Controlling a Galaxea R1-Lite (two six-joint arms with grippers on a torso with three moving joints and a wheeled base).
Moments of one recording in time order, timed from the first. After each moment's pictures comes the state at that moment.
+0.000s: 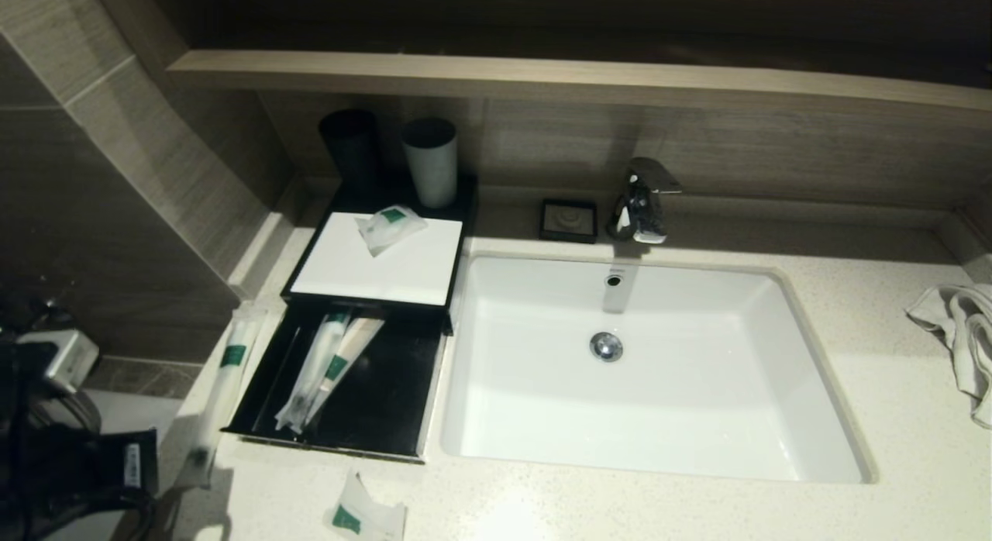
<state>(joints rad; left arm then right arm) -0.10 1.13 -0.43 -0.10 0.23 -0.14 0.00 0.00 0.00 0.00 -0.01 0.04</state>
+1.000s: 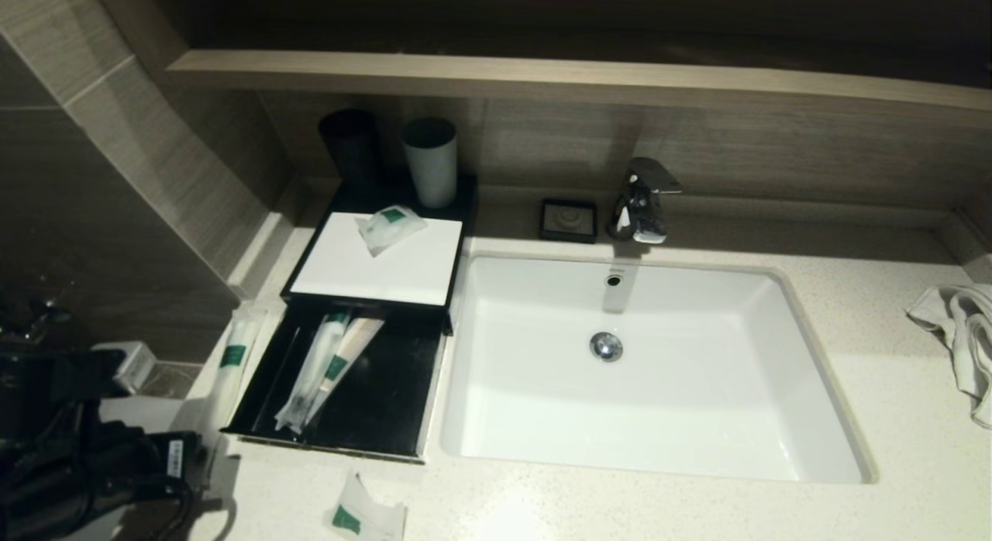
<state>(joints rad) -0.01 1.35 -0.38 -0.29 0.12 -0.06 0.00 0.00 0.00 0.00 -0.01 0.04</state>
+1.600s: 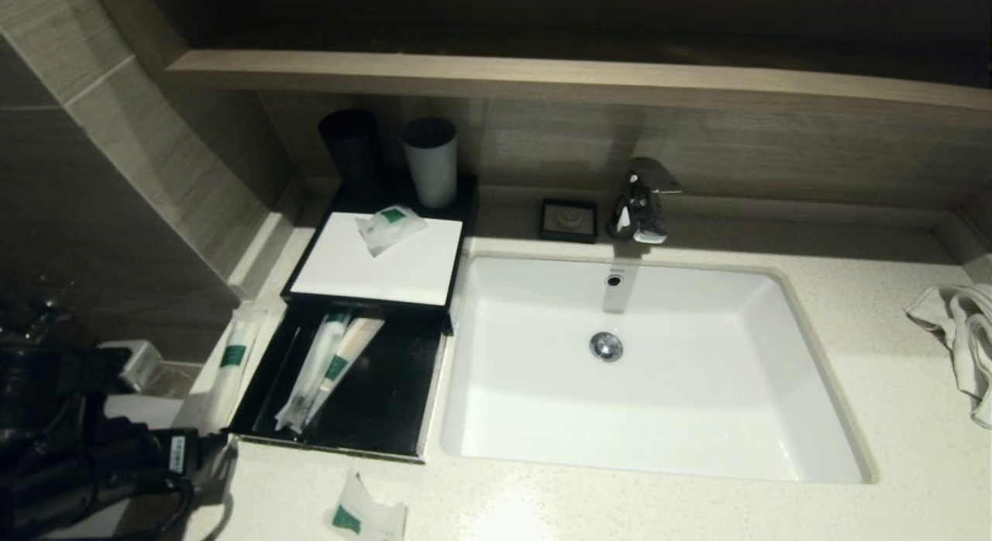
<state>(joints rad) 0.03 1.40 -0.38 -0.33 0.08 -0.02 0.00 0.00 0.00 0.00 -0.01 0.04</state>
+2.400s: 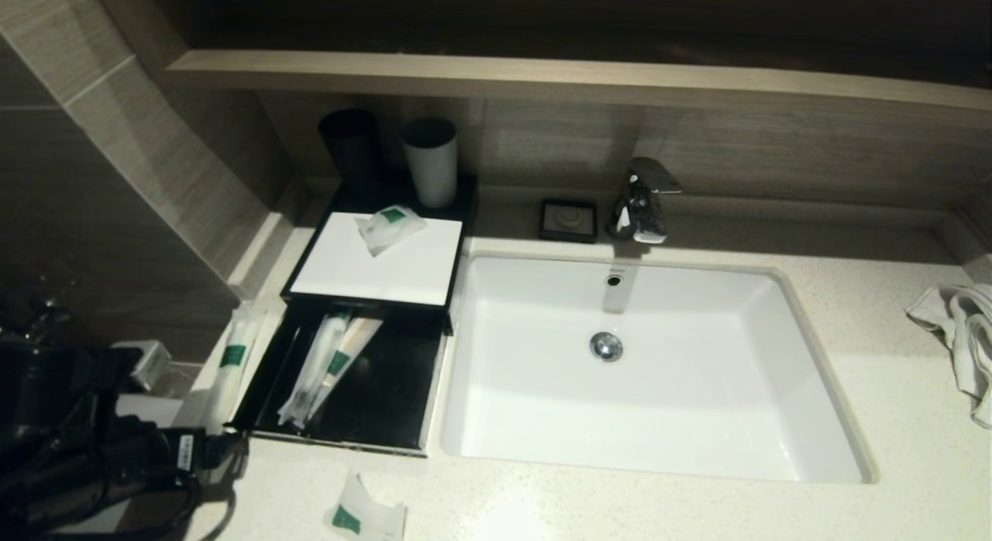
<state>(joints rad) 0.03 1.44 -0.38 -0.36 0.07 -0.01 0.00 0.00 0.00 0.00 -0.01 0.04</state>
